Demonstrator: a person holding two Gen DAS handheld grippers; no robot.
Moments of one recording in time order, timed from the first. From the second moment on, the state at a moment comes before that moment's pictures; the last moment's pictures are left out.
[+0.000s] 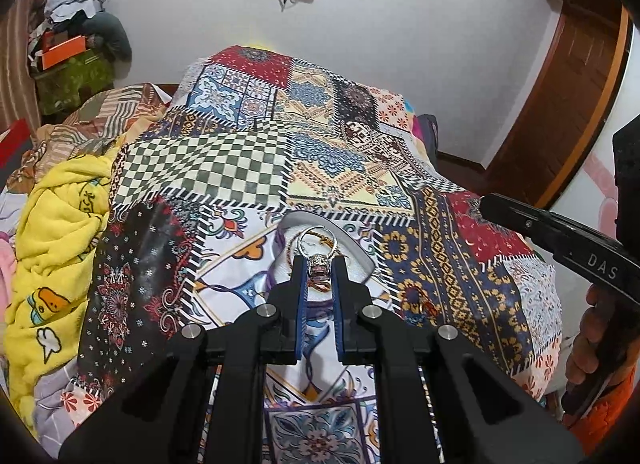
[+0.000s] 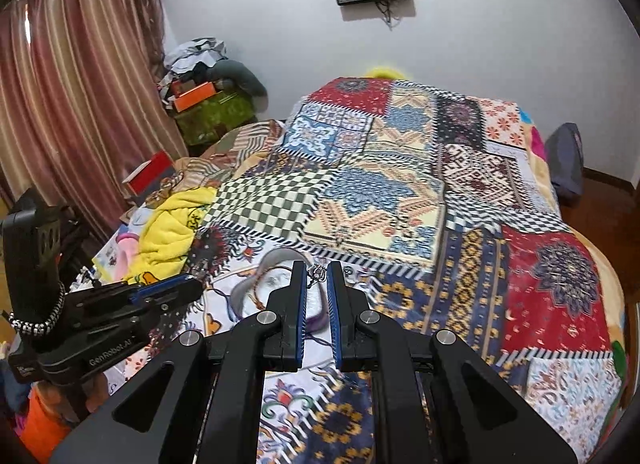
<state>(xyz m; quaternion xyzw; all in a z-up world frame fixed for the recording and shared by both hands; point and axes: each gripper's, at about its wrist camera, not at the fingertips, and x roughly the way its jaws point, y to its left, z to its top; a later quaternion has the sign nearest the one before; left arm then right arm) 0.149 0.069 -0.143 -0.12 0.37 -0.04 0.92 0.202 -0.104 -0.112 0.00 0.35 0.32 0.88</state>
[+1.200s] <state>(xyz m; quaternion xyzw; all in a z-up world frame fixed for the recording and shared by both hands) 0.201 0.065 -0.192 -0.09 0.41 -0.06 0.91 0.257 -0.035 -0.179 -0.02 0.44 0.36 0.82</state>
